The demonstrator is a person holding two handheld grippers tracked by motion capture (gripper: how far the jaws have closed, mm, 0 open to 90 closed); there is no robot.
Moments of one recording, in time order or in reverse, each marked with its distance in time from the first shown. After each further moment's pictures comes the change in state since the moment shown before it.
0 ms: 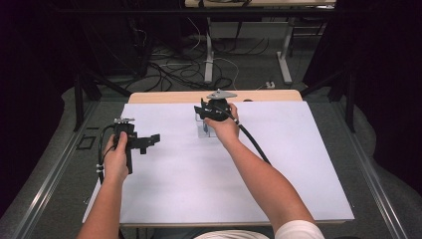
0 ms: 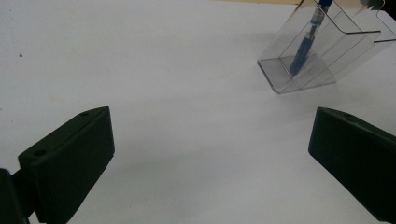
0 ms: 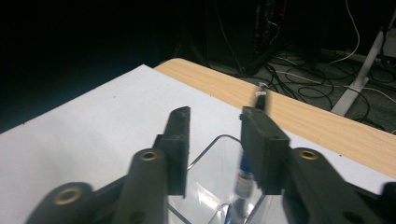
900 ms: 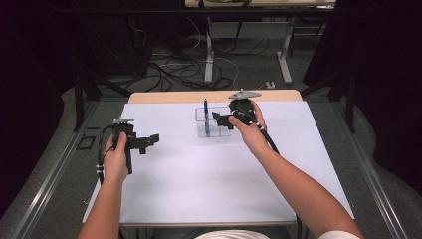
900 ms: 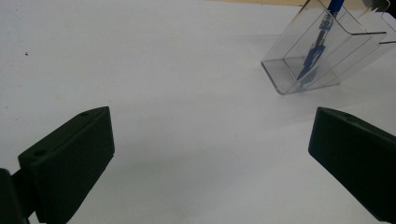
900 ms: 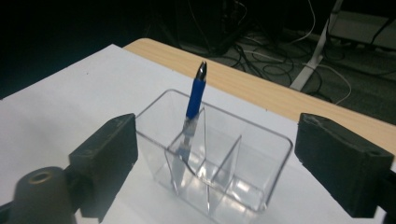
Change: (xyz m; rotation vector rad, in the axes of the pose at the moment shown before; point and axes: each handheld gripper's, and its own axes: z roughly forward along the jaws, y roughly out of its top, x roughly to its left) left arm 0.003 -0.002 0.000 -0.003 0.010 -0.003; right arm -0.016 0.007 -0.080 0.093 -0.119 0.002
